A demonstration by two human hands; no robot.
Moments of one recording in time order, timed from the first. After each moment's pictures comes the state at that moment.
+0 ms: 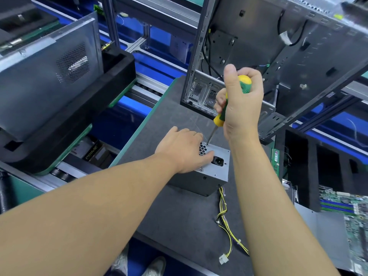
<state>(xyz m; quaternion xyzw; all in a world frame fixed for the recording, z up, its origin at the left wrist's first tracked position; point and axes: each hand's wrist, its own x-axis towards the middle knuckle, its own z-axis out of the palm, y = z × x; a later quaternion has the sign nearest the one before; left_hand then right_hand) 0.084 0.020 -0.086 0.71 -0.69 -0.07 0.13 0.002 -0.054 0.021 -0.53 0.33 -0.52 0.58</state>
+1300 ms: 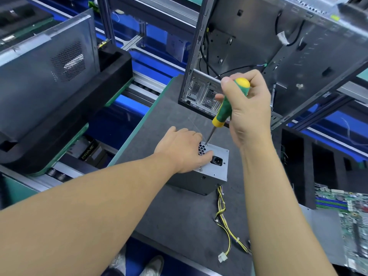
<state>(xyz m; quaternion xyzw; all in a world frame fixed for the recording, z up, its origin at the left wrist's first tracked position) 0.084 0.018 -0.089 0.72 -0.69 -0.07 0.10 -0.017 -0.049 0.025 -0.62 0.34 -0.48 0.52</state>
